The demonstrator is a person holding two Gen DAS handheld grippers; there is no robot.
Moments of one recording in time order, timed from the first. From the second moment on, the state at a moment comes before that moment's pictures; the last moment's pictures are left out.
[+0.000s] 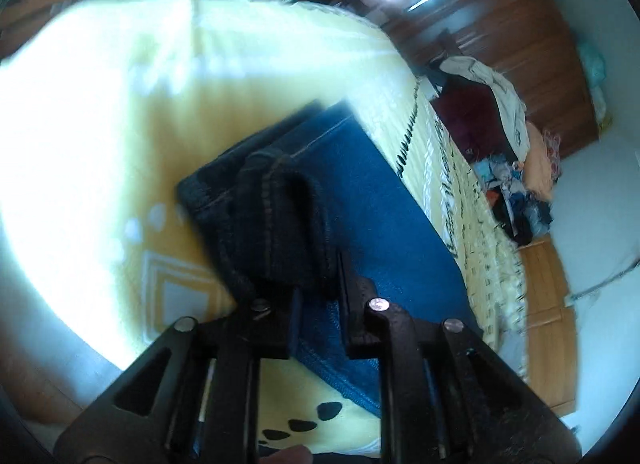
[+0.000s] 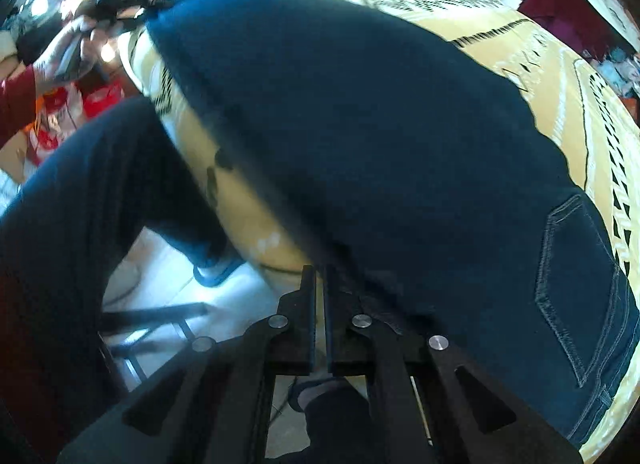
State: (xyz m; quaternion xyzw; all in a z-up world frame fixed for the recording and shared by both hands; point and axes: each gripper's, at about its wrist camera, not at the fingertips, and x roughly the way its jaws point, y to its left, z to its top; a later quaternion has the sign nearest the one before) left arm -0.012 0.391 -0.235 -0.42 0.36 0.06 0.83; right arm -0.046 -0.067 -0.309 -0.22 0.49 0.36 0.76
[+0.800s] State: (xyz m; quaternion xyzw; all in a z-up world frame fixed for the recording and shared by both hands) left arm 0.004 0.392 -0.231 -0.39 0.37 0.04 0.84; right arm -0.048 -0.013 -0.301 -0.29 0.40 0.35 0.79
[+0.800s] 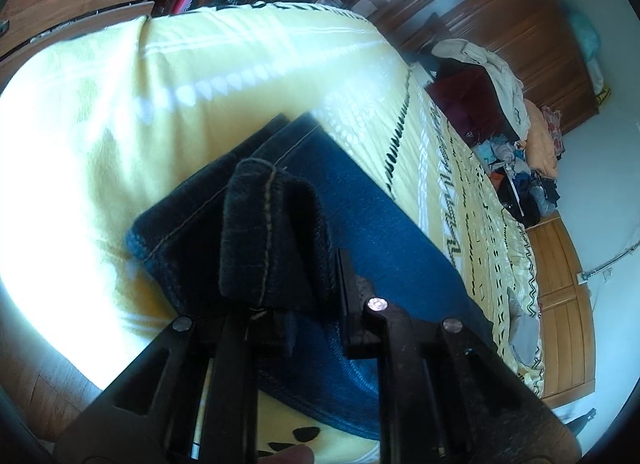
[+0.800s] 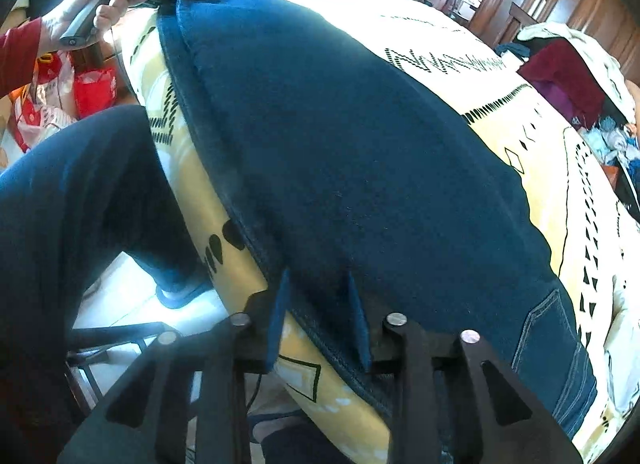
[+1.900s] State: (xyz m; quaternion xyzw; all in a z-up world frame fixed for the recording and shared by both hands) left arm -0.025 0.397 -0.244 -0.40 0.36 0.03 0.84; right arm -0.025 -0.009 -0.216 -0.17 0.43 0.43 0.77
